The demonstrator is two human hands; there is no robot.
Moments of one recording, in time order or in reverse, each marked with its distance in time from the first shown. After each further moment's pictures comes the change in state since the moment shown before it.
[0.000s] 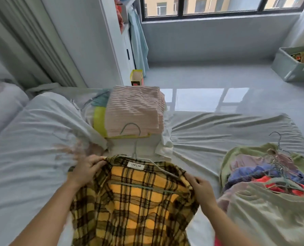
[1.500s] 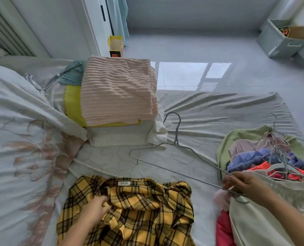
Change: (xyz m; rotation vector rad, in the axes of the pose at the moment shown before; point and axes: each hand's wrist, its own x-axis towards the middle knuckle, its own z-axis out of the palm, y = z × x) left_hand 0.021 -0.113 0.150 0.248 -0.574 -0.294; right_hand 0.050 0.006 -0.078 -0.176 -0.145 0.160
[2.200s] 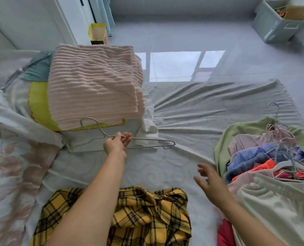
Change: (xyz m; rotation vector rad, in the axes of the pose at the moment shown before) left_hand 0.143 0.200 -0.082 -1.784 0.314 -0.127; right_hand 0.089 0.053 0.068 -0.302 0.181 -0.066
